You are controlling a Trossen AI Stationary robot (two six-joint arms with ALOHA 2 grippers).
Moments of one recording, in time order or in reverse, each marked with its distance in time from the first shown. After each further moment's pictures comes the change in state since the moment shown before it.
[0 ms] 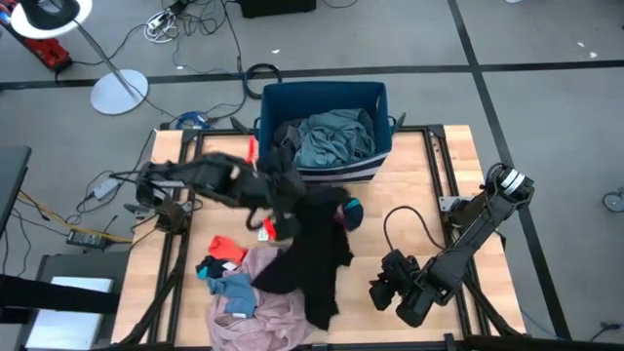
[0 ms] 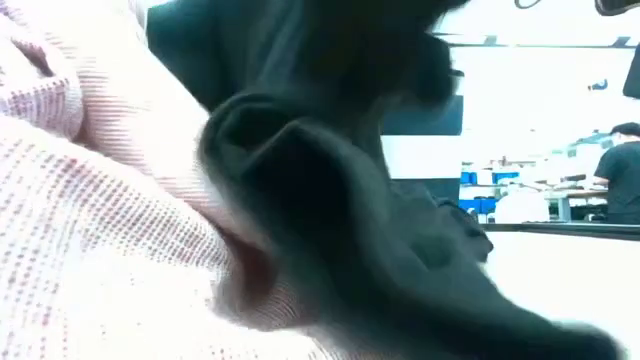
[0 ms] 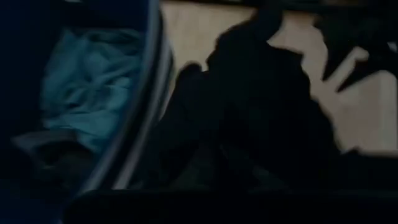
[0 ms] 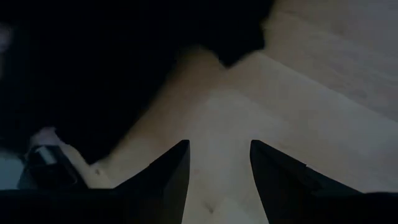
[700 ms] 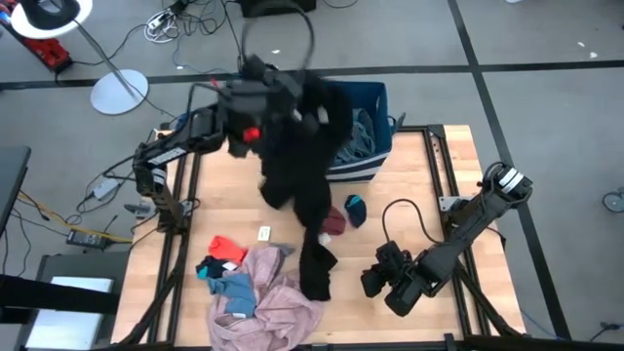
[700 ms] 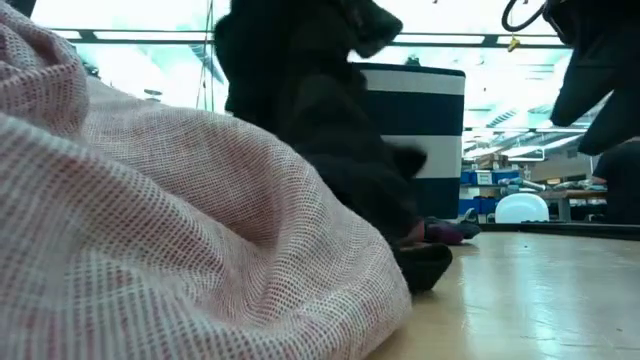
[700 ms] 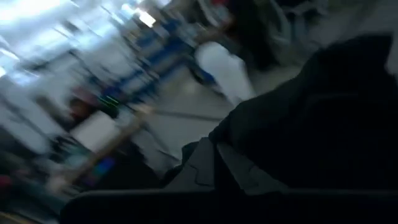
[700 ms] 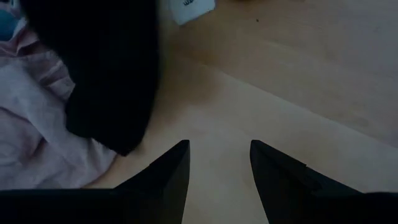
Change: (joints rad) left arm 0.293 -0.042 0.027 0.812 -0.499 0.802; right arm -0.087 0.000 -0.030 0.041 0.019 0.031
